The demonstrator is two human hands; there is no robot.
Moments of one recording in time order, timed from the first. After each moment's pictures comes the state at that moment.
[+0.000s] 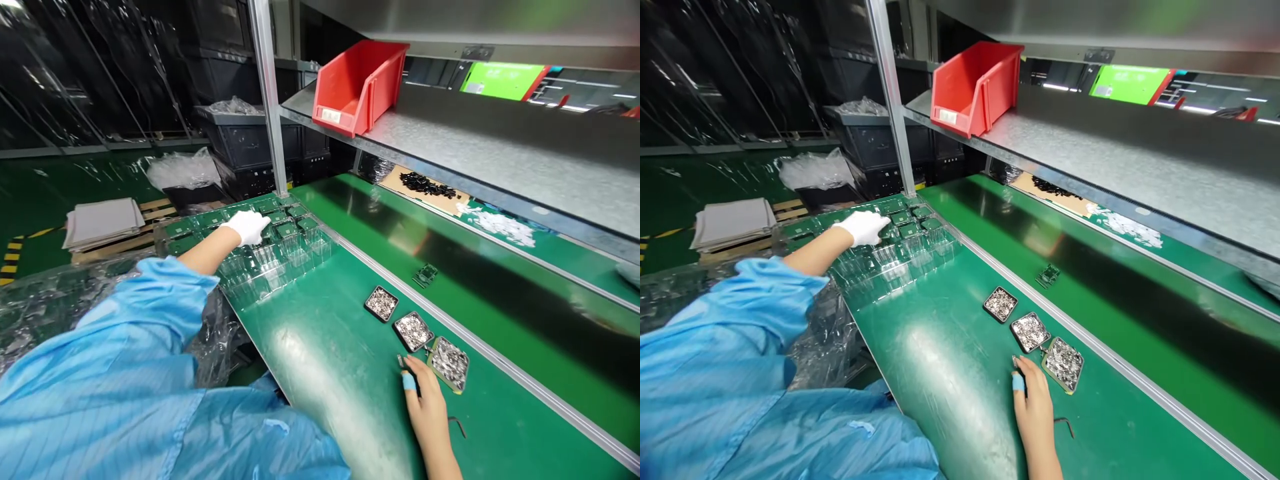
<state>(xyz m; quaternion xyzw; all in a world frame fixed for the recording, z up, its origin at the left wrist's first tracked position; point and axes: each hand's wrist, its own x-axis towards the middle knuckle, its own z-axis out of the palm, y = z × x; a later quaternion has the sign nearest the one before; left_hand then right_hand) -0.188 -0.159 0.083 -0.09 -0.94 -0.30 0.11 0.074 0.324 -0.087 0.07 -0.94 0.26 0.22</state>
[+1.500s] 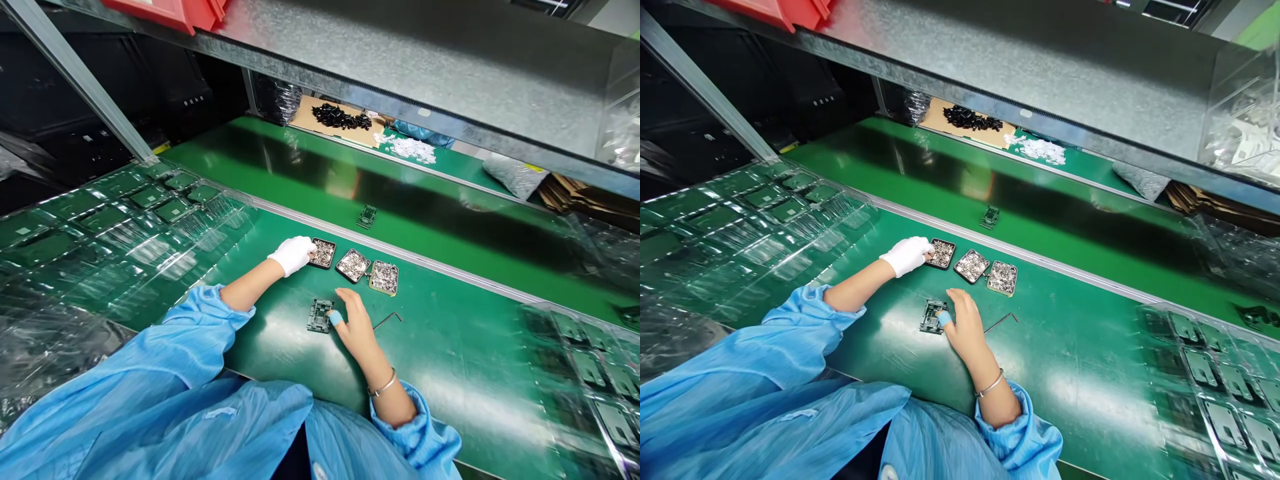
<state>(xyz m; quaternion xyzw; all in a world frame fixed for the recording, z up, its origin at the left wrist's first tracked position) -0.135 0.127 -0.009 -0.38 -0.92 -0.05 -0.10 0.087 0.254 -0.046 0.02 -0.91 0.37 0.17</state>
